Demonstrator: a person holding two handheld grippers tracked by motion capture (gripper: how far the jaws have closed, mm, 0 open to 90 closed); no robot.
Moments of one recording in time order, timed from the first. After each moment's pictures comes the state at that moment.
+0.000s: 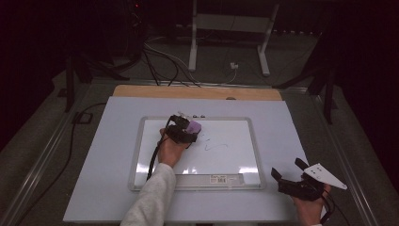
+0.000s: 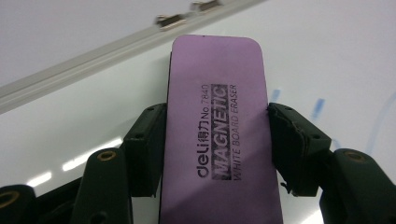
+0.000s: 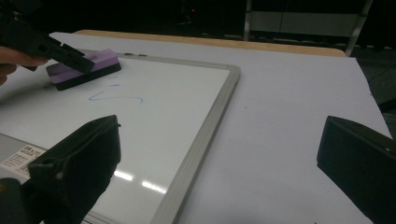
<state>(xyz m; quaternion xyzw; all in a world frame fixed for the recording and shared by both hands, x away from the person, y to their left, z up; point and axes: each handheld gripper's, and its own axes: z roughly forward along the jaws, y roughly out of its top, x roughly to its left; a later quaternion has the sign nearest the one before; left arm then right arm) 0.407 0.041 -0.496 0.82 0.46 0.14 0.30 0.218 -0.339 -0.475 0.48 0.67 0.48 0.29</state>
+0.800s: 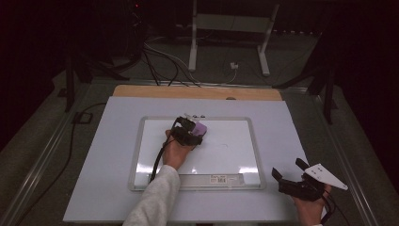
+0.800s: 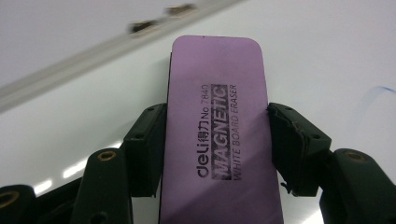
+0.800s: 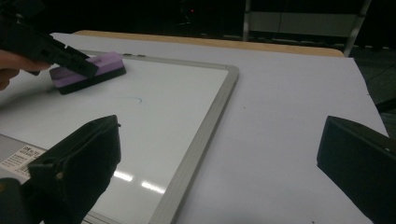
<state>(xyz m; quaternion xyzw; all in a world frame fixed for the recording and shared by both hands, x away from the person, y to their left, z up) 0.409 0.034 -0.496 0.82 0.47 0.15 0.30 0.217 -0.340 -0.475 0.48 0.67 0.48 0.29</state>
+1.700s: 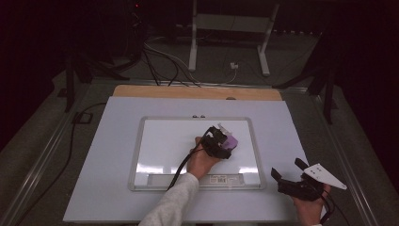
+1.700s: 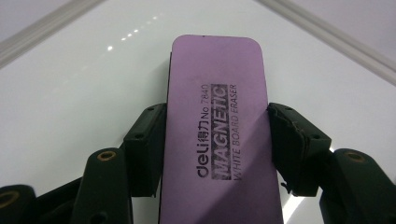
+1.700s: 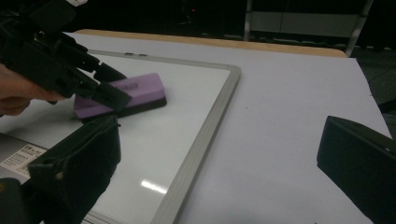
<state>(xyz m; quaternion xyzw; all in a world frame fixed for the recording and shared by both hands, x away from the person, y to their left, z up) 0.367 -0.066 -0.494 0.88 0.33 0.11 0.32 0.217 -0.339 -0.475 0.48 0.68 0.48 0.29</state>
